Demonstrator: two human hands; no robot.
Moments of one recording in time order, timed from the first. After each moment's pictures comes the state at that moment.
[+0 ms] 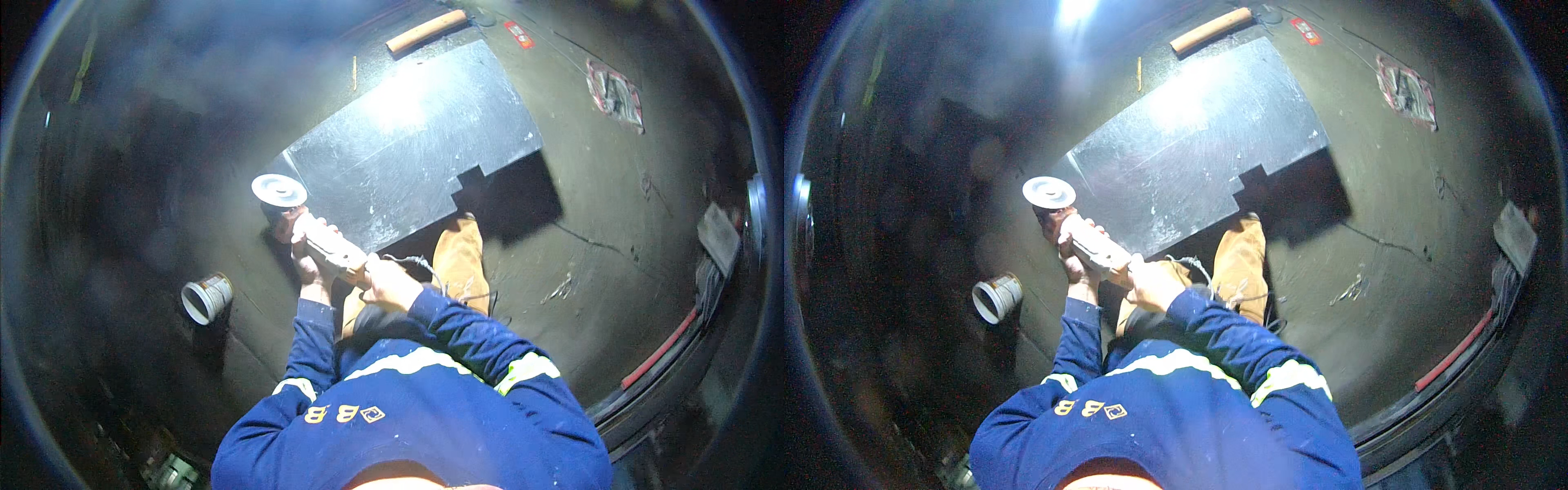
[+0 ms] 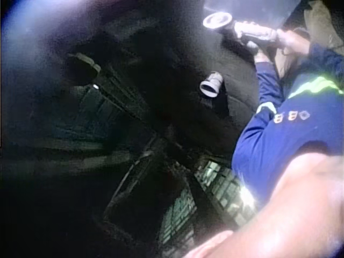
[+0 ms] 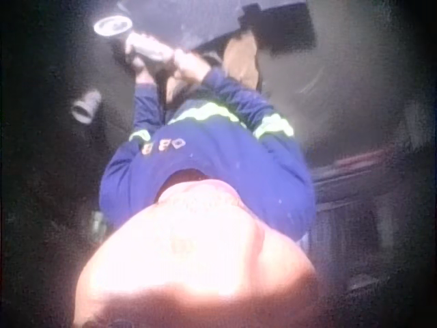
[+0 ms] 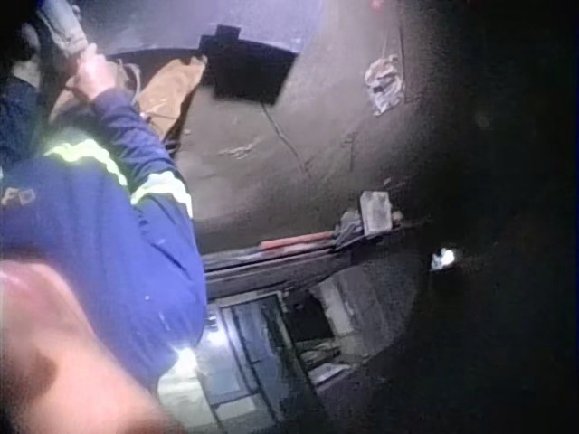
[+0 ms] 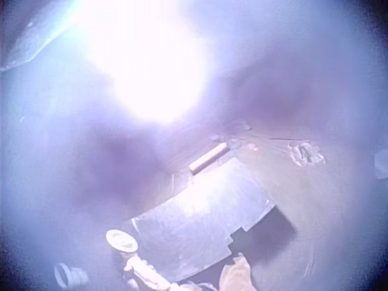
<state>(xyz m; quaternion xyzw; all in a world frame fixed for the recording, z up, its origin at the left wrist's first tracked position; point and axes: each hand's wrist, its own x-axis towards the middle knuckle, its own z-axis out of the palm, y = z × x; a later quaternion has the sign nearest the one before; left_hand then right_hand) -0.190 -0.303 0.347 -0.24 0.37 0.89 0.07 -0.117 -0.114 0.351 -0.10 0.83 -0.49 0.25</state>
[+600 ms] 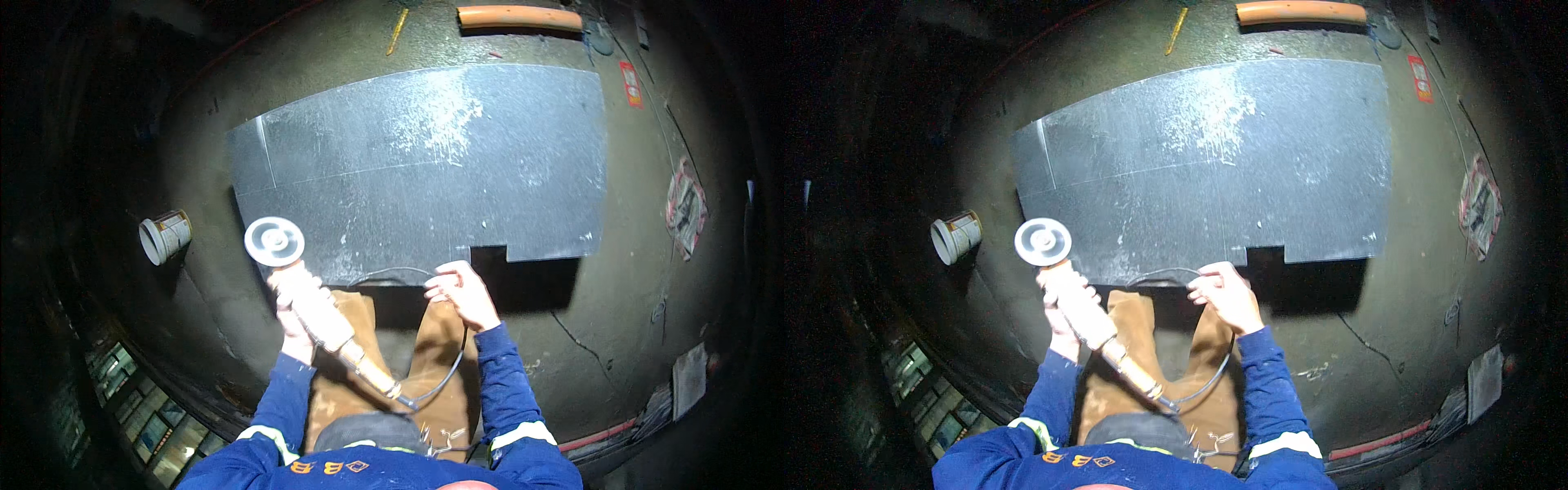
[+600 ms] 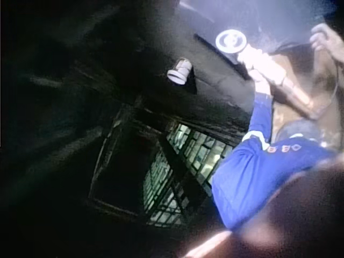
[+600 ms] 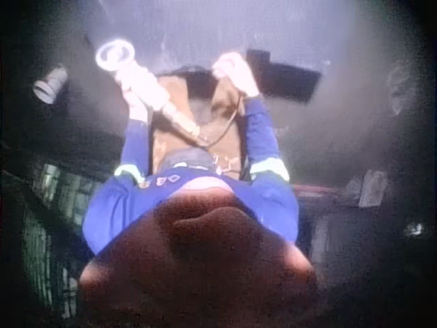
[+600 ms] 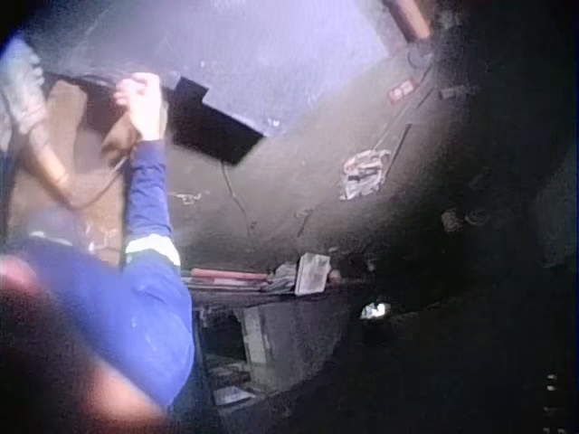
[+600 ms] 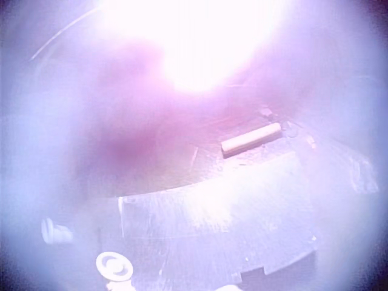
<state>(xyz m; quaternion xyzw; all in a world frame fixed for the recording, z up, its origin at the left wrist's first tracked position) -0.211 -0.231 0.151 -0.42 0.32 0.85 0.02 -0.291 0.102 0.097 0.24 0.44 -0.76 0.41</state>
